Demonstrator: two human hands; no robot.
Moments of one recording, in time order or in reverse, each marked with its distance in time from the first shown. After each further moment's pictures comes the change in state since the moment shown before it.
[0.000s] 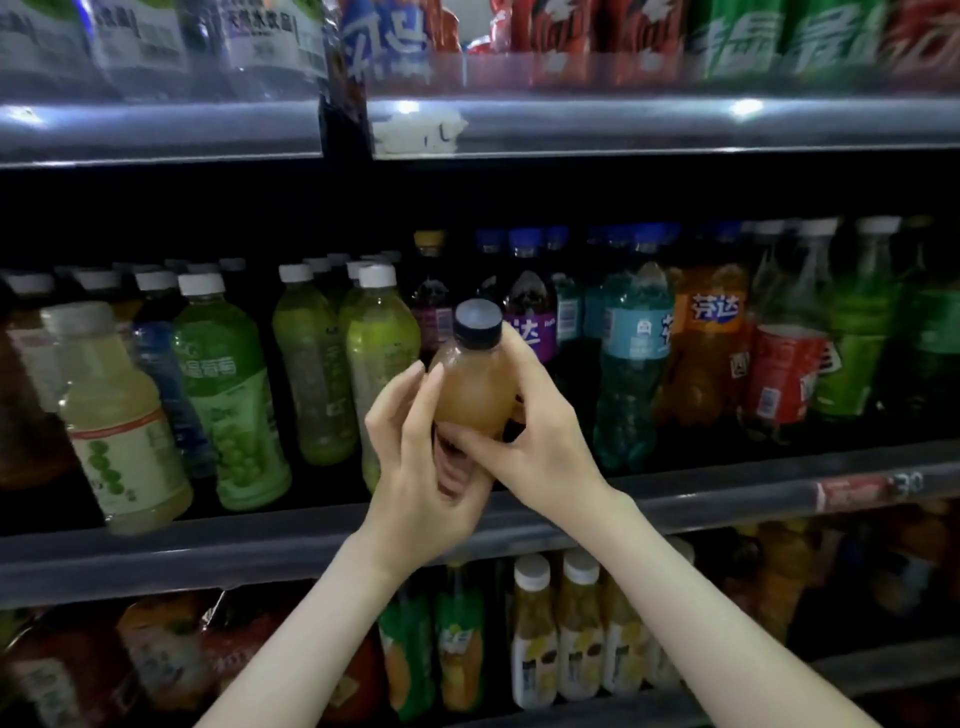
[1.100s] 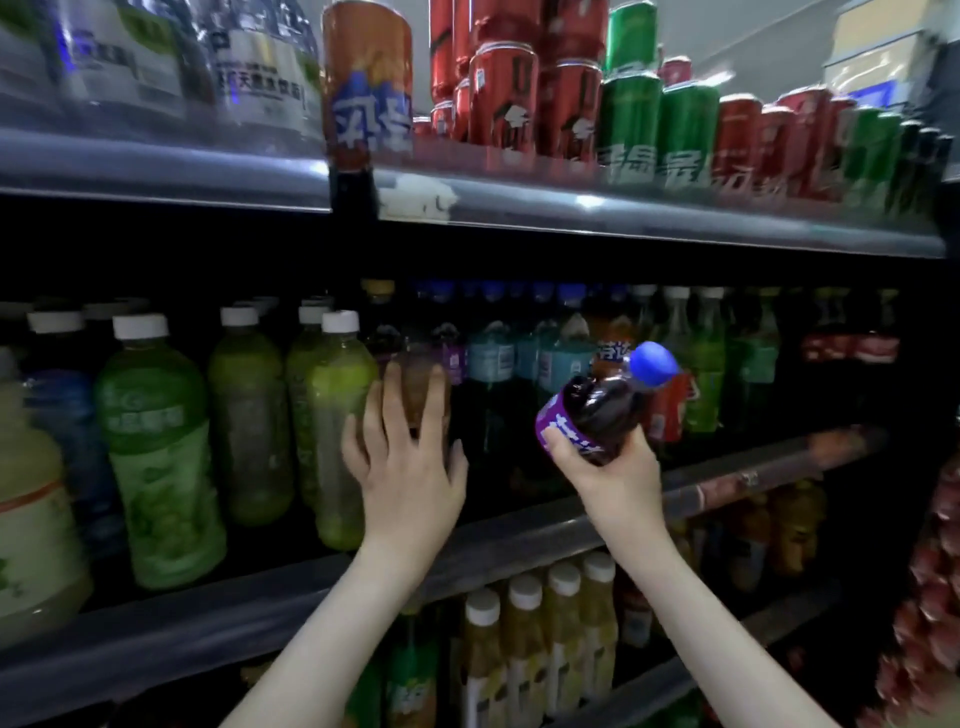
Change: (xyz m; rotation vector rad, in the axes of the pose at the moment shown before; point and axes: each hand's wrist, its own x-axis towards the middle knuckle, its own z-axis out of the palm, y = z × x) left_hand 0.013 -0.012 0.023 0.405 -0.247 -0.287; right_hand -0.035 -0.010 -0.043 -0.133 0.561 0.410
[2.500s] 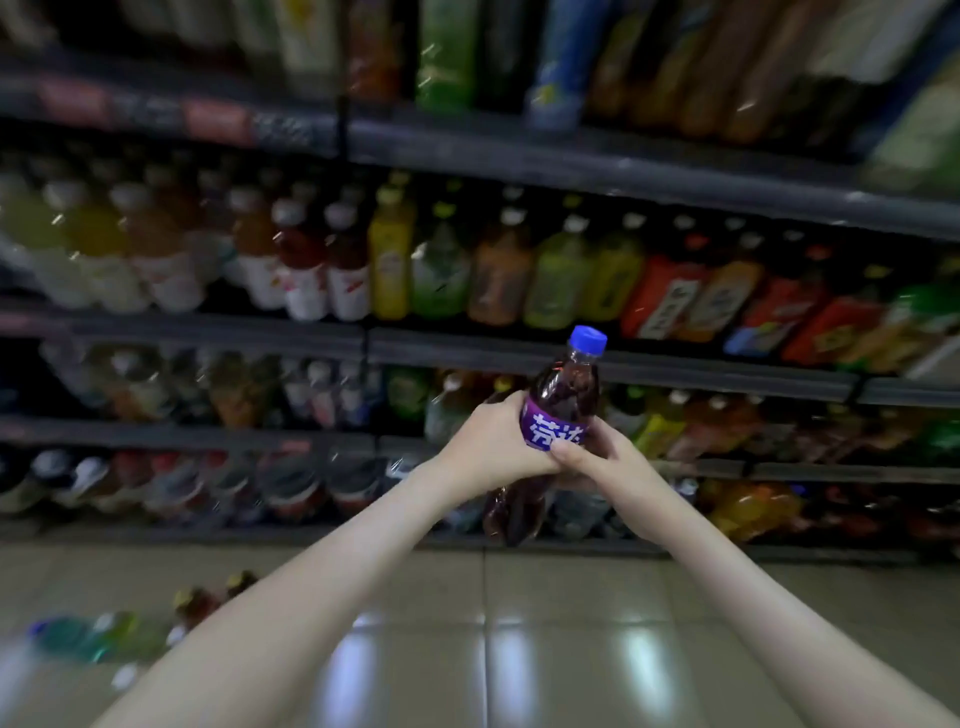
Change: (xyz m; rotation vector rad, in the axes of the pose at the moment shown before) left_hand -0.352 -0.541 -0.543 -0.630 -1.034 -0.629; right_hand -0.665 -0.246 0.426 0.042 -0.938 0.686
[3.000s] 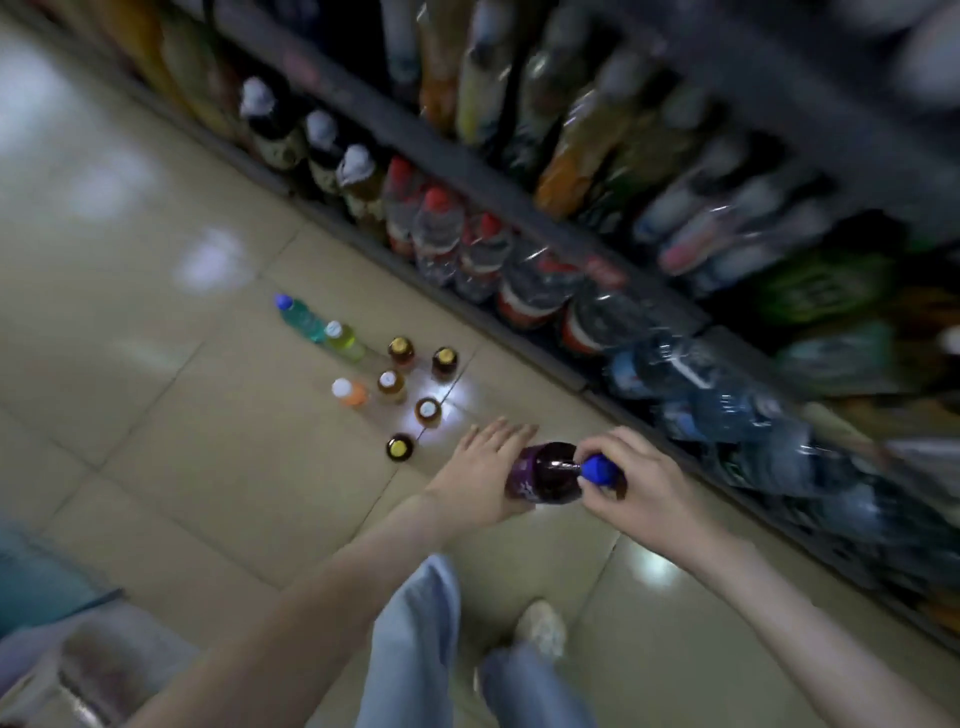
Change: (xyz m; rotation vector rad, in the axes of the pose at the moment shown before) left_hand -0.169 -0.458 -0.059 0.117 -0.061 -0.537; right_hand 0.143 0.173 0.370 -0.812 -0.623 -0.186
